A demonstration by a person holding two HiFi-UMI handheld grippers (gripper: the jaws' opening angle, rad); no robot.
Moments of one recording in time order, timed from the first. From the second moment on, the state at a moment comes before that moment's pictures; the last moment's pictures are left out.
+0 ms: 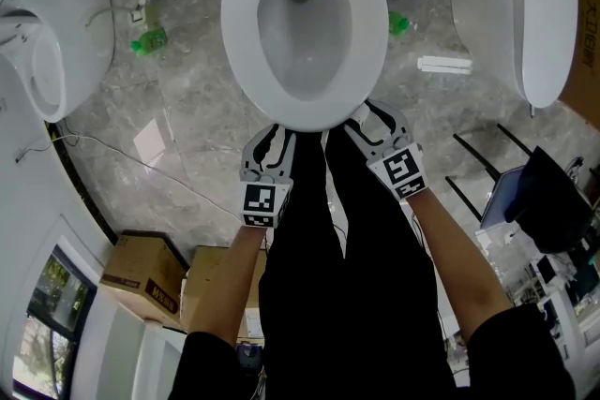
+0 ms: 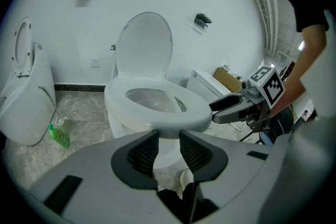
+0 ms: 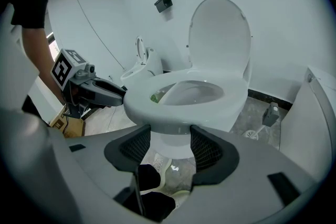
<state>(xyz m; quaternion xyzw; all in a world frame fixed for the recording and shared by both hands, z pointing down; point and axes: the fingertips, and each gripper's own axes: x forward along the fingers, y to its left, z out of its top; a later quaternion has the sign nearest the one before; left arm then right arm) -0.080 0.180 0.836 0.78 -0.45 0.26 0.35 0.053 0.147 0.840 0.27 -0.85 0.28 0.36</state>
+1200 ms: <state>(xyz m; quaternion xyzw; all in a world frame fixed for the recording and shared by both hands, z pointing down) -0.075 0.207 0.949 0.75 -0.42 0.30 0.40 0.059 0.169 0.942 0.25 -0.83 0.30 0.40</state>
